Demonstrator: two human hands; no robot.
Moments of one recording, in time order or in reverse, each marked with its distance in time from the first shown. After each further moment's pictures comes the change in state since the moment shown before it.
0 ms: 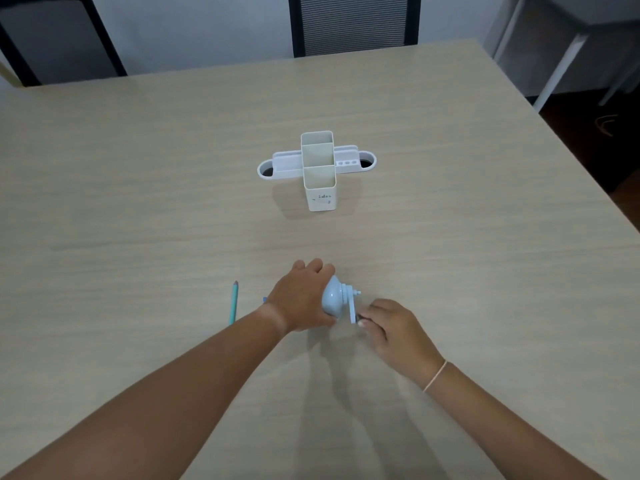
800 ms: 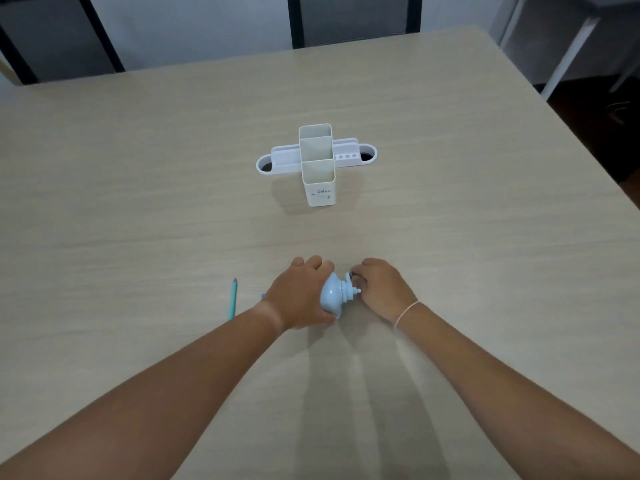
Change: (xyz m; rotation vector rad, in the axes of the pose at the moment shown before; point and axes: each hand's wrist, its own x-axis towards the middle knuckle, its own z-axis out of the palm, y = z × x) left_hand 0.000 0.002 -0.003 0.017 0.000 0.001; right_hand 0.074 0.017 0.002 -0.212 -0.077 0.120
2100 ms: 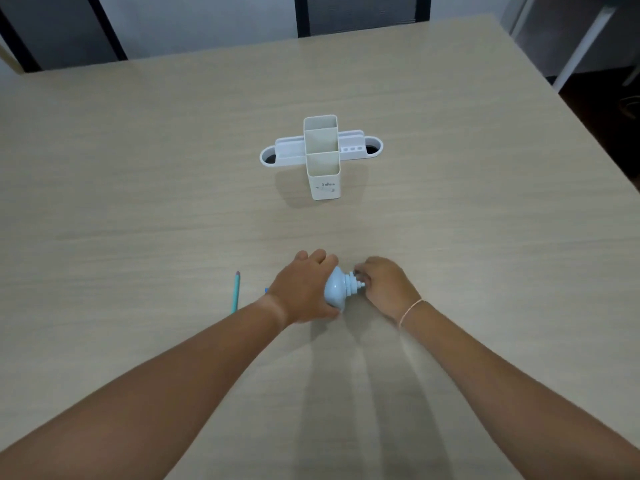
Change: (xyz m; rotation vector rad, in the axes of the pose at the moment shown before) left_hand 0.000 0.001 0.000 -0.018 -0.002 -0.011; right_hand -0.001 0.005 0.006 0.060 -0.015 0.024
